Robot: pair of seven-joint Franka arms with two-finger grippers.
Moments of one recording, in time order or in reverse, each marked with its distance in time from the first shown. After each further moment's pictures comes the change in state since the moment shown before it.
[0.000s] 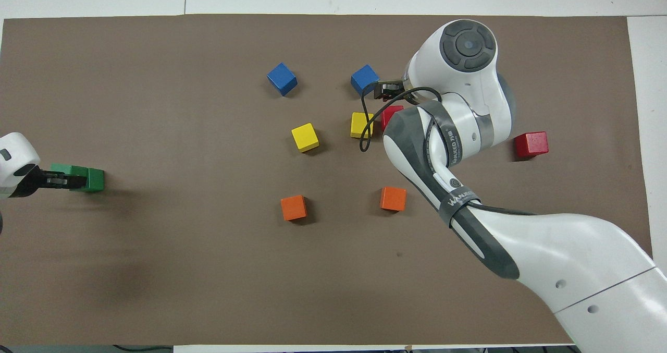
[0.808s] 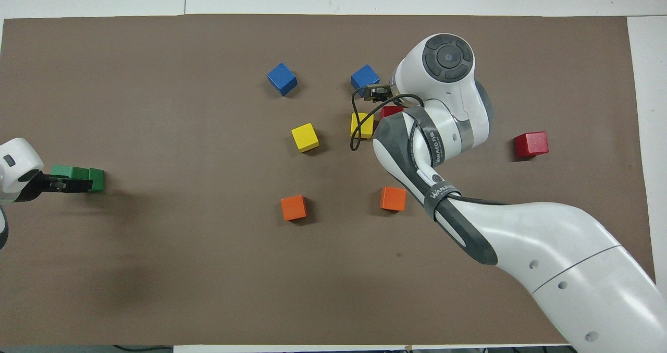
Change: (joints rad) left arm 0.000 -0.023 -0.005 -0.040 -0.001 0.030 -0.002; right arm 0.008 0.069 -0.001 0.004 0.000 0.108 0.002
